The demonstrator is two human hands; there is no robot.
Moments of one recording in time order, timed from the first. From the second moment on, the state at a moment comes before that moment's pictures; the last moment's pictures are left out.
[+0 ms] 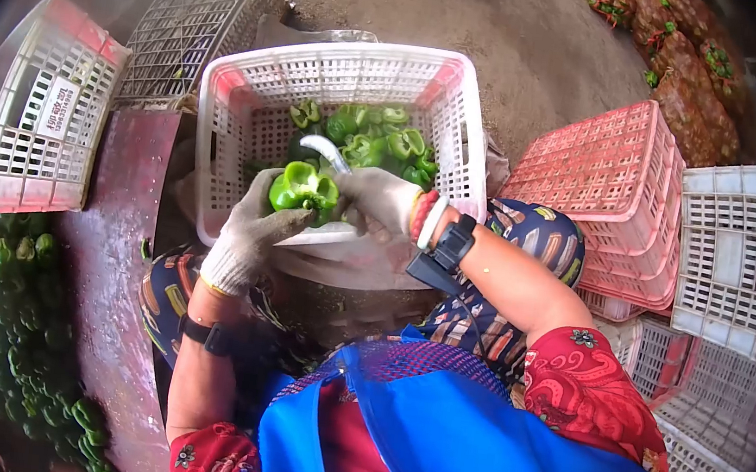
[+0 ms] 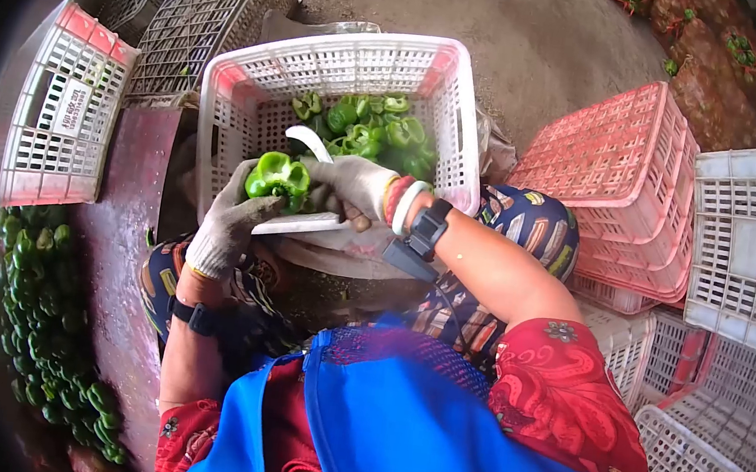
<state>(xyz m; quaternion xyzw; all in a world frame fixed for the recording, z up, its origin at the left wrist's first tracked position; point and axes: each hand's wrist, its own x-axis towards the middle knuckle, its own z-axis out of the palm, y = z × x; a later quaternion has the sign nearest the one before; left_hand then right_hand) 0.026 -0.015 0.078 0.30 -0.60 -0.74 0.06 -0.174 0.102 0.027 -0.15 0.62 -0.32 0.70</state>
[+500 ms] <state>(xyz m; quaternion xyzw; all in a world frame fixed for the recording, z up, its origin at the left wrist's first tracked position) 0.009 -0.016 0.009 0.34 -0.79 -0.49 0.15 -0.134 0.092 0.036 -0.41 0.69 -0.51 0.30</state>
